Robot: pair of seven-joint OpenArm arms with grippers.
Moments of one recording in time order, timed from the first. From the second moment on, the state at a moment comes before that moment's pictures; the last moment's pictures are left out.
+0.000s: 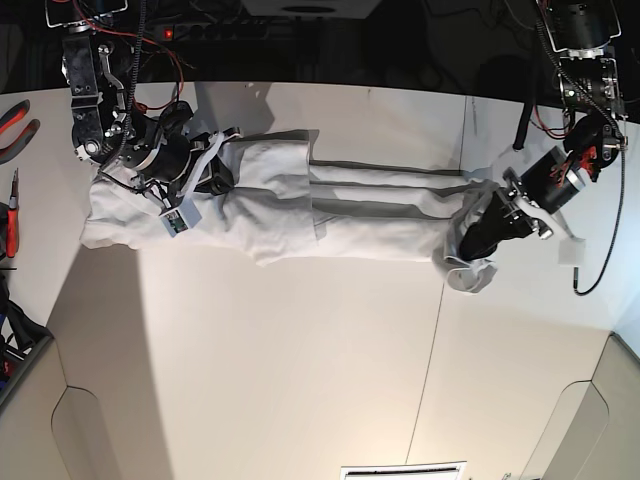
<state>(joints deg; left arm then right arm) 5.7 -12.7 -22.2 73.9 -66.6 -38.1 50.1 -8.2 12.4 -5.0 83.1 18.5 26.1 -41.4</state>
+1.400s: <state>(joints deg) 2.2 -2.5 6.3 83.3 -46.0 -38.1 43.8 -8.2 12.4 -5.0 83.1 18.5 26.1 -41.3</state>
